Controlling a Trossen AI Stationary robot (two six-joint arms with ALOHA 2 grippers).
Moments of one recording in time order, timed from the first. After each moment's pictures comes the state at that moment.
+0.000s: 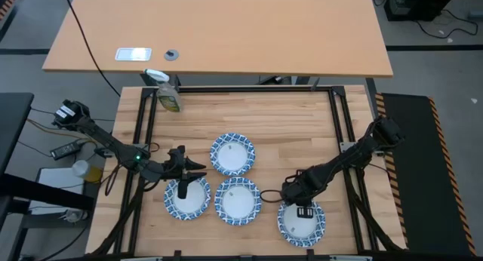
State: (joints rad) left arm -0.57 0.95 0.37 0.28 -0.64 -0.51; right arm 0.49 1.67 0.96 -0.78 -0.18 0.62
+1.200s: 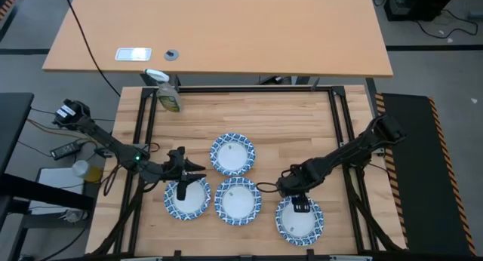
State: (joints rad) left arm -0.59 0.95 0.37 0.28 -0.64 -0.50; right arm 0.42 1.64 0.97 -0.76 -0.18 0.48
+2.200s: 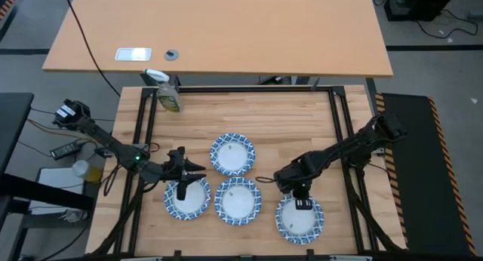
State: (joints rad) left arm -0.59 0.95 0.37 0.28 -0.64 -0.51; right arm 0.33 1.62 0.97 -0.78 -0.40 0.40
